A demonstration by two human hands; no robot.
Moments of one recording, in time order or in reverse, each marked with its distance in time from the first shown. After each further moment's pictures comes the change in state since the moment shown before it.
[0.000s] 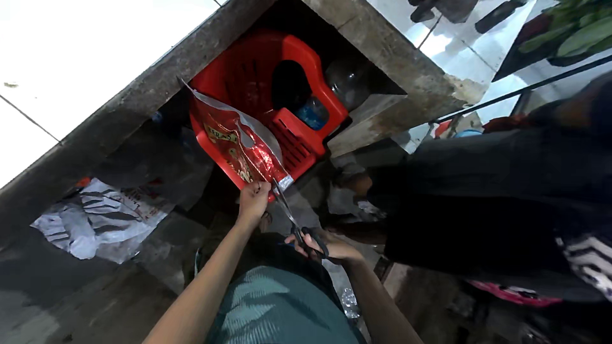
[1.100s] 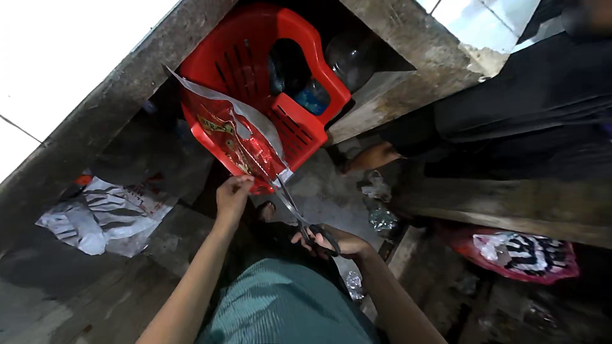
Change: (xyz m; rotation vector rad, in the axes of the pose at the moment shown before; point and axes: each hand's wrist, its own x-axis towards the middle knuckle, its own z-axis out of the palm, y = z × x) left_hand -0.014 0.008 -0.043 0.084 0.064 -0.053; right_hand -0.011 0.010 -0.001 0.076 -0.097 -0.018
